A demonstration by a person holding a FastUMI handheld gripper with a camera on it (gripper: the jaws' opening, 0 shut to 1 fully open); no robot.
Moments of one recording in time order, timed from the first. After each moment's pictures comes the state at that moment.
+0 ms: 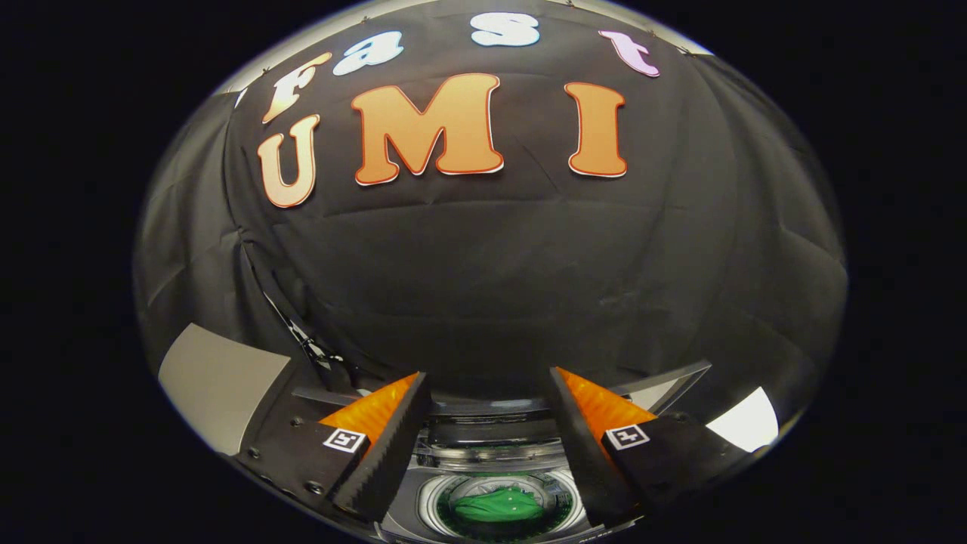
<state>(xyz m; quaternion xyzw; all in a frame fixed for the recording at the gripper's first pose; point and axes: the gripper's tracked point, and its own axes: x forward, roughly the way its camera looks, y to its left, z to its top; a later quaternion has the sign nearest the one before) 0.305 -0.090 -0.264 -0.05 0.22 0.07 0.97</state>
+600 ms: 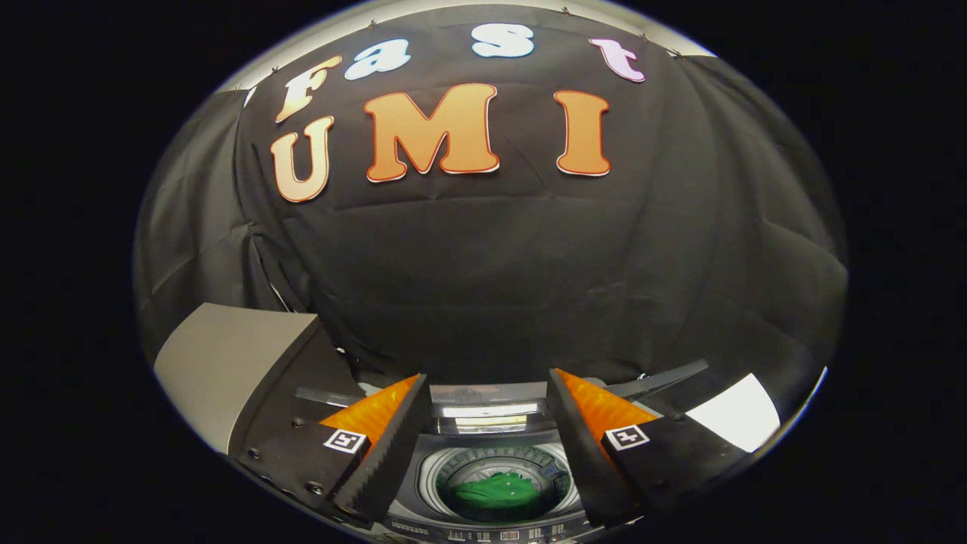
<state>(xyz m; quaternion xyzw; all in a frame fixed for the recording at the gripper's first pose) 0.220 -0.103 -0.282 -0.05 0.22 0.06 0.97</state>
